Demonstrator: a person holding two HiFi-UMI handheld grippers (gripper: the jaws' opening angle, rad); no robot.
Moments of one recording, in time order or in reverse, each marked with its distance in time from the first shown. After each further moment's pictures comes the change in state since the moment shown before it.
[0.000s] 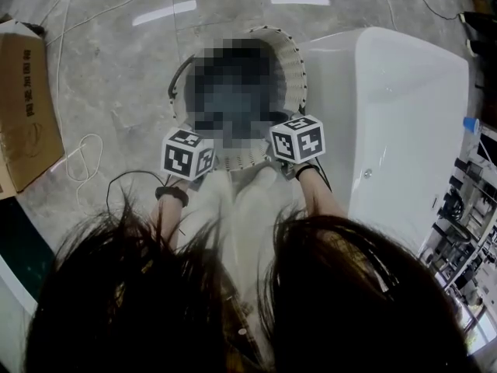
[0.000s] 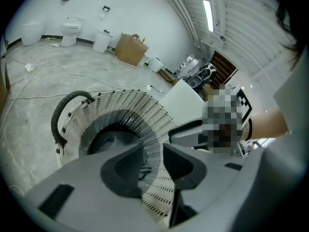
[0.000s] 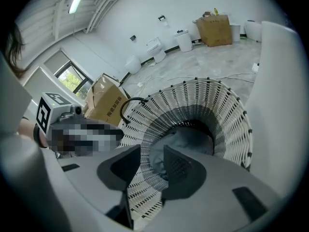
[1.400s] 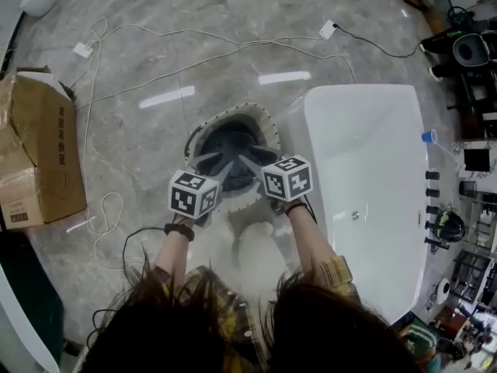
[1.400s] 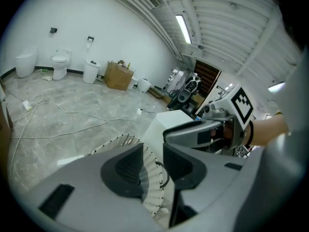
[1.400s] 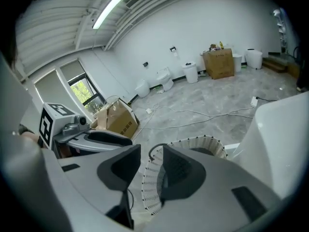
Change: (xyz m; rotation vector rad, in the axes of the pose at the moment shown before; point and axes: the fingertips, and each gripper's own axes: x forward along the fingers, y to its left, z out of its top) left arm -0.126 -0.098 0.113 0.184 -0.205 0.011; right arm -0.144 0.104 0.112 -0.098 -0.278 0.003
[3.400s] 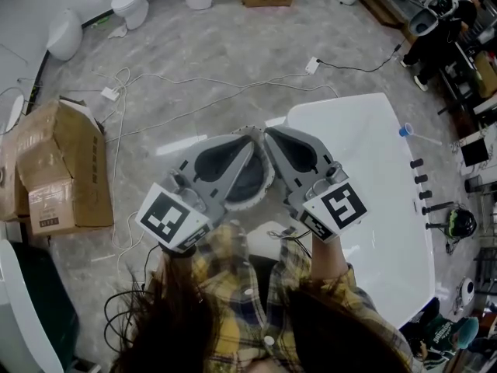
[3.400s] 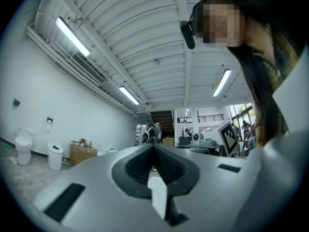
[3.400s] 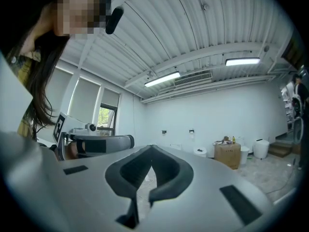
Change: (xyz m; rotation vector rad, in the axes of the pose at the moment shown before) left arm -0.312 -0.293 0.222 0.532 -0.742 -0.226; right arm -0.354 0.259 0.180 -0.512 -0.780 -0.022
